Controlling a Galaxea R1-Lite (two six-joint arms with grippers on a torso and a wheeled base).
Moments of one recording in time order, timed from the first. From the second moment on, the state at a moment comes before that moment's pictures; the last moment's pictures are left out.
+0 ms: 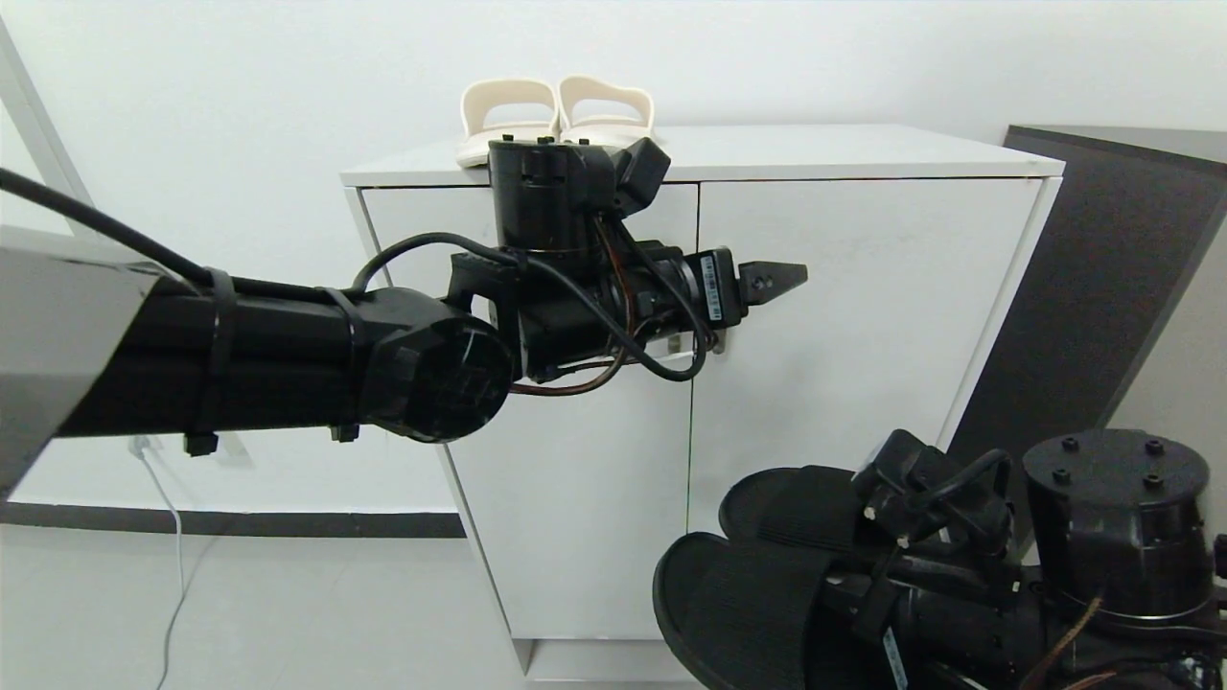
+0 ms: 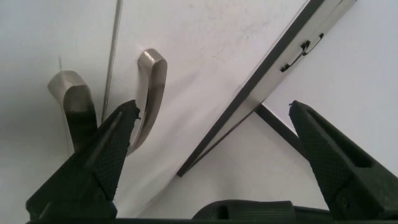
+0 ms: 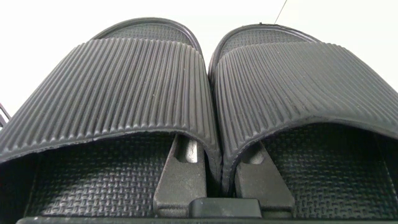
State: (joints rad) left arm -0.66 1.94 -1.47 -0.43 -0.24 -0.34; right arm 0.83 1.51 -0.55 -0.57 -0.02 -0.06
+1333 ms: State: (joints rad) left arm -0.66 1.96 -1.47 -0.41 -0.22 -0.36; right arm 0.86 1.51 -0.49 -0.63 0.03 -0.07
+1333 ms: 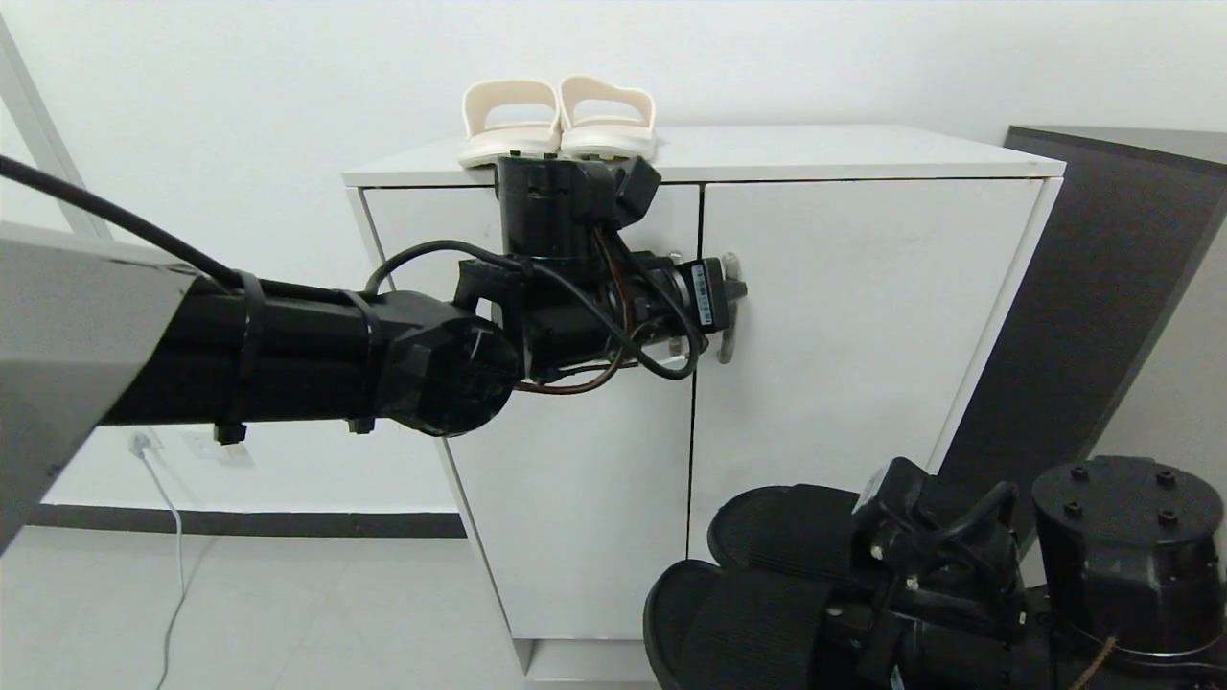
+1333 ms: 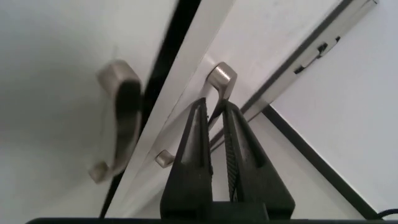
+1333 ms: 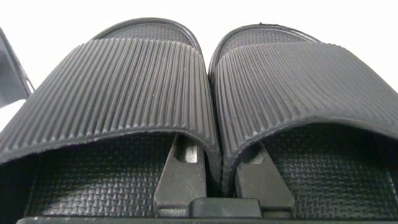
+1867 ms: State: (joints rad) left arm -0.71 1.83 -1.30 -0.41 -0.22 -0.35; right arm 0.88 1.46 -0.44 -0.64 0.06 -0.11
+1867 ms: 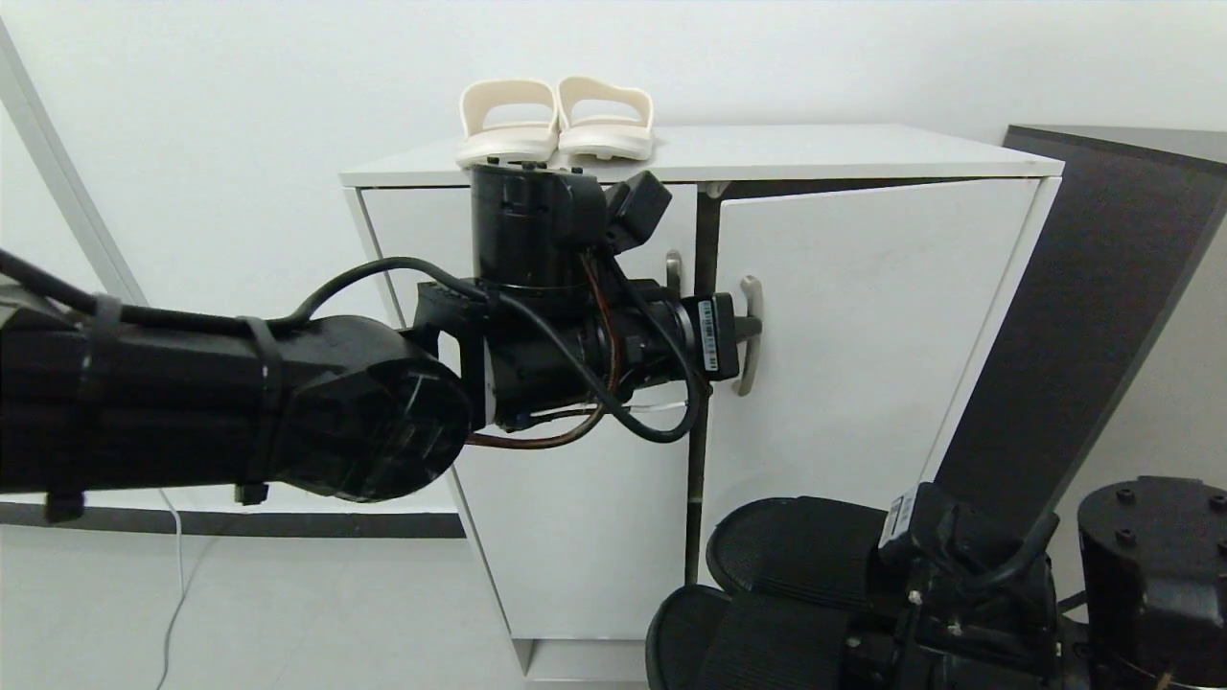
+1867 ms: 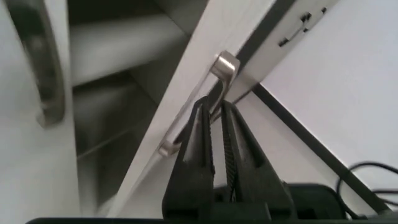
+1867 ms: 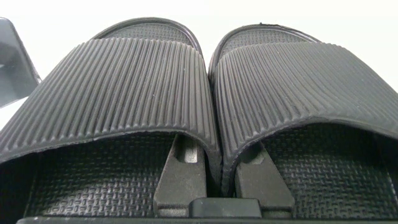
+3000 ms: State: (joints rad) left arm -0.59 1.83 -1.27 -0.60 -0.25 -0.43; right arm 0.90 1.44 -0.42 -0.65 0.05 -0.14
